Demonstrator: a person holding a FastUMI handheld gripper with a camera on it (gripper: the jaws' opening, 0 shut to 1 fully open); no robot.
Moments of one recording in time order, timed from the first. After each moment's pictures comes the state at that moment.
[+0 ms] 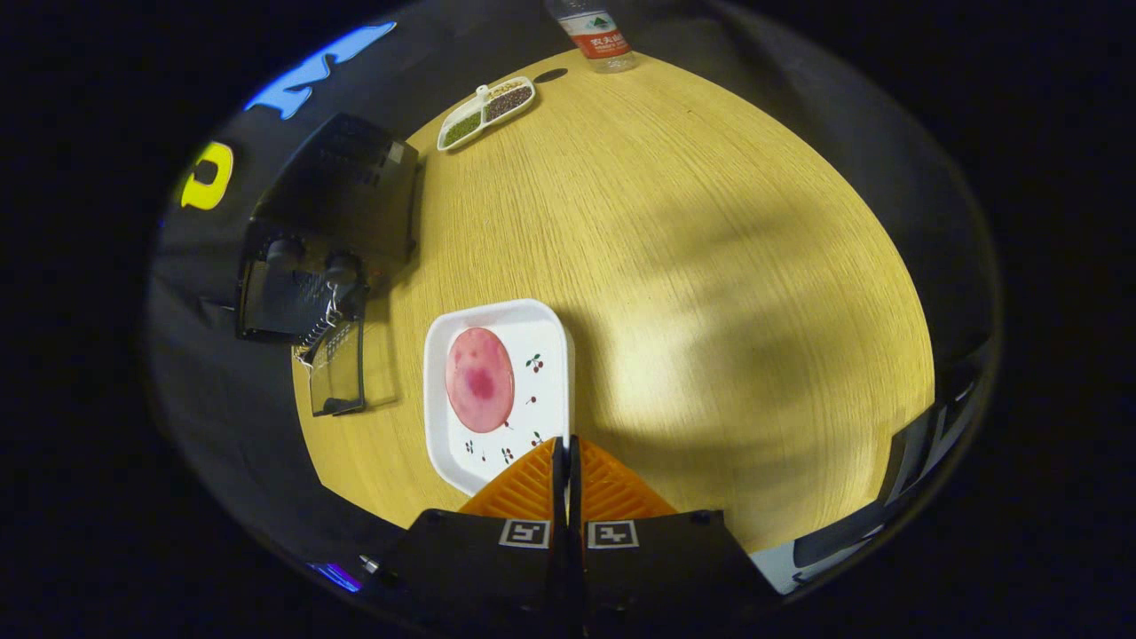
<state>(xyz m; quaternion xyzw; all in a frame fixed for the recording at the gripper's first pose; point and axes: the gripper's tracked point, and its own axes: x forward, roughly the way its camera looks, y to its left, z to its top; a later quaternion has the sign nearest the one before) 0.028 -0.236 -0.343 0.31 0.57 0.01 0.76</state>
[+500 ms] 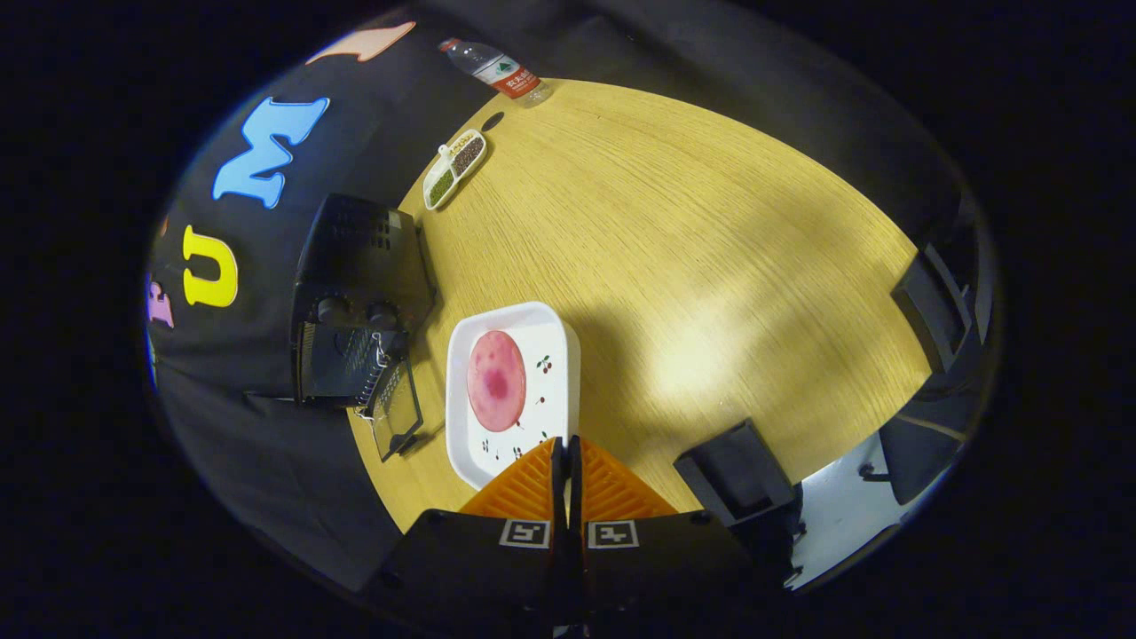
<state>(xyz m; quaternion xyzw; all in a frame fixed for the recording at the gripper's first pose) -0.019 -0.213 -0.306 0.45 0.50 -0.04 0.74</state>
